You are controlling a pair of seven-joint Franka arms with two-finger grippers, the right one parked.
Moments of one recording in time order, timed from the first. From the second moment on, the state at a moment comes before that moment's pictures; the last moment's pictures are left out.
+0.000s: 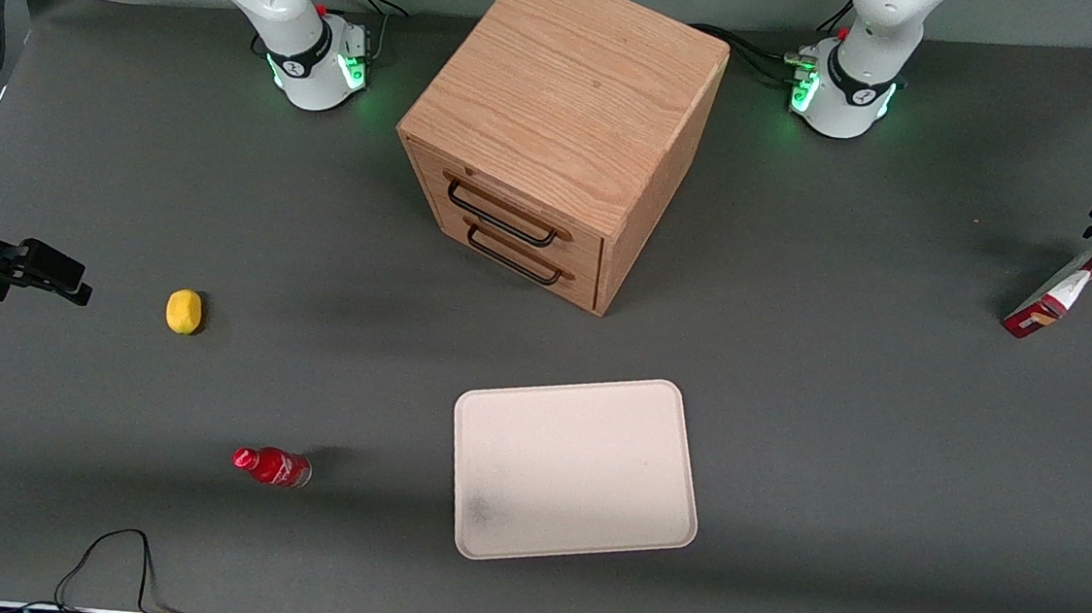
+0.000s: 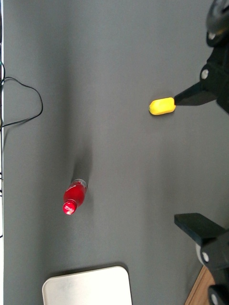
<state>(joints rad) 0.73 0.01 0.01 -2.39 0.02 2.42 1.35</state>
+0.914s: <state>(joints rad) 0.70 0.18 0.00 -2.40 0.02 2.58 1.36</state>
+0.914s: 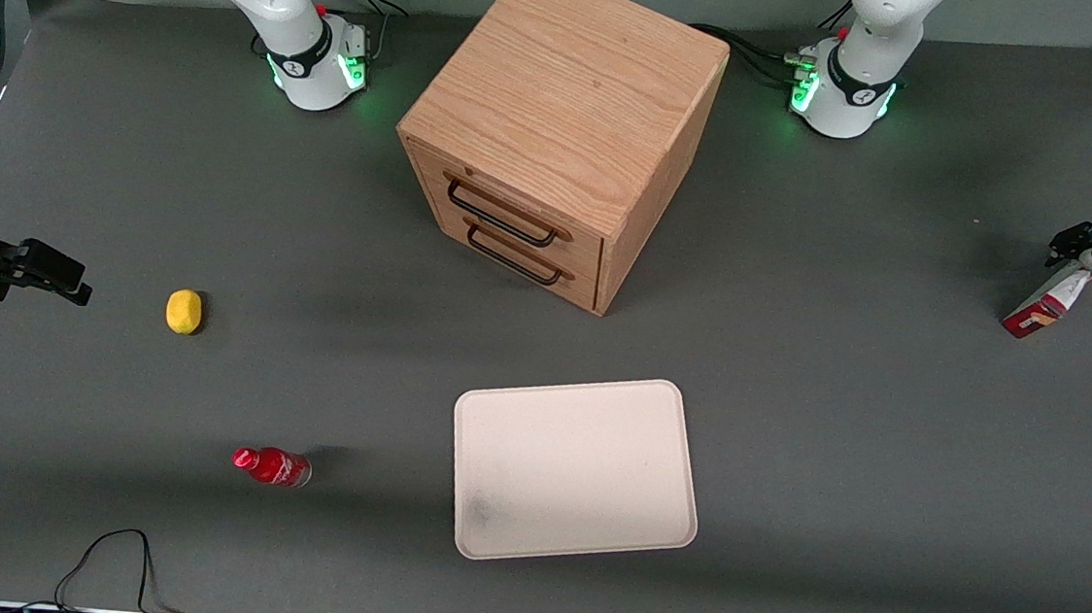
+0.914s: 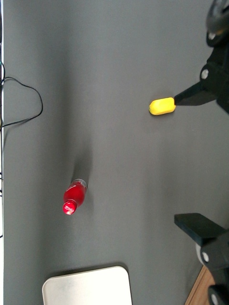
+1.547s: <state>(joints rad) 0.70 0.19 0.00 -2.38 0.01 2.59 1.41</state>
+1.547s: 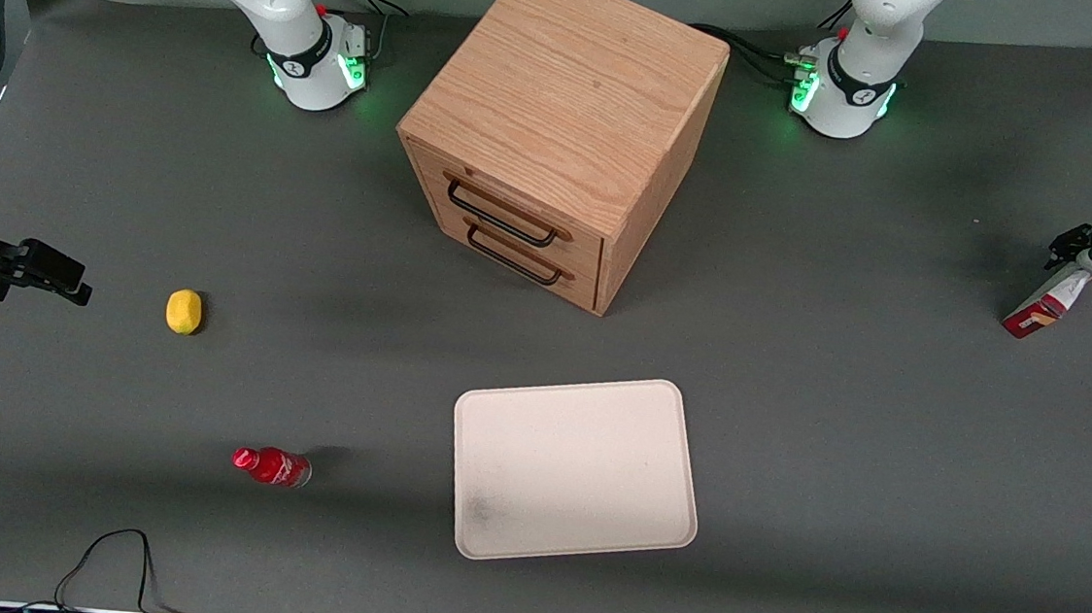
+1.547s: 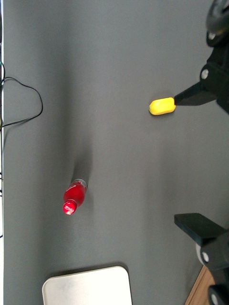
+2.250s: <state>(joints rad) 0.70 0.19 0.00 -2.34 0.01 2.52 1.42</state>
